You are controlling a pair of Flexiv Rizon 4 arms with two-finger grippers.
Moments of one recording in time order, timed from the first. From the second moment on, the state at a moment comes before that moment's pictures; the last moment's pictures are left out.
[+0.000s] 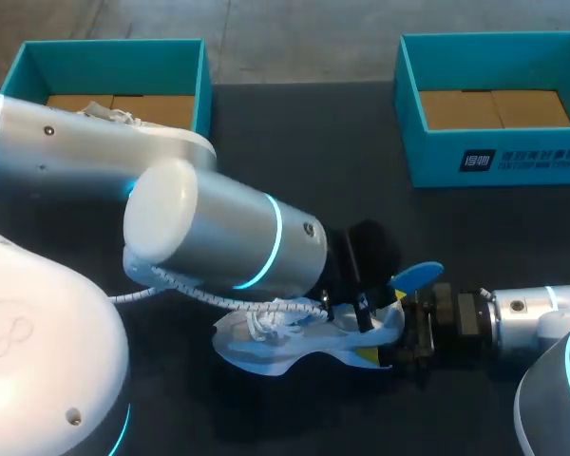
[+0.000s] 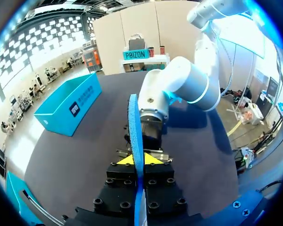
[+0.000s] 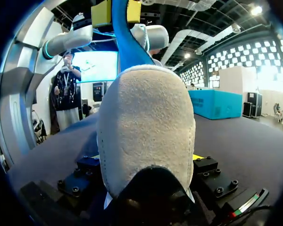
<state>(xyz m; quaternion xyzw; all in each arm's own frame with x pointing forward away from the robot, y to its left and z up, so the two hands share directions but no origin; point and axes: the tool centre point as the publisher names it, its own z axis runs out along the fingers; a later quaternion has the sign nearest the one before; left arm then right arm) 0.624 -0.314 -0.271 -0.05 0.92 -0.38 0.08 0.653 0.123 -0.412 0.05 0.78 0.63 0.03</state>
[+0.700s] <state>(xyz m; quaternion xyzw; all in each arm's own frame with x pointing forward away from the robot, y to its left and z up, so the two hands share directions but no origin) 0.605 -0.322 -0.235 -0.04 0.95 -0.29 0.04 0.653 0.123 -0.412 0.05 0.78 0.63 0.03</state>
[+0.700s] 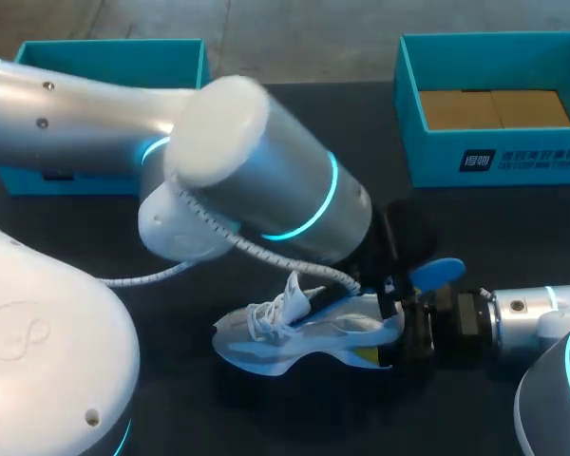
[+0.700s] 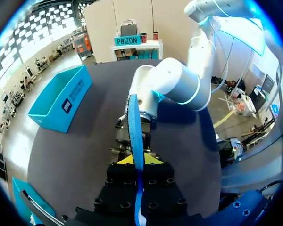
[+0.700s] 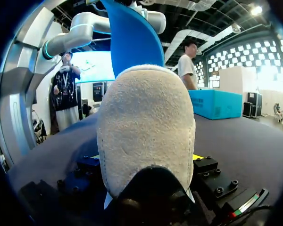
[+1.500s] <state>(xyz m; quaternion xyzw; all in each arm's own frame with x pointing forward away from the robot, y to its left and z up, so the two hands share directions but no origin) 0.603 -0.305 -0.163 -0.08 0.95 -0.26 -0.11 0.653 0.123 -0.412 0.05 0.78 0.63 0.03</state>
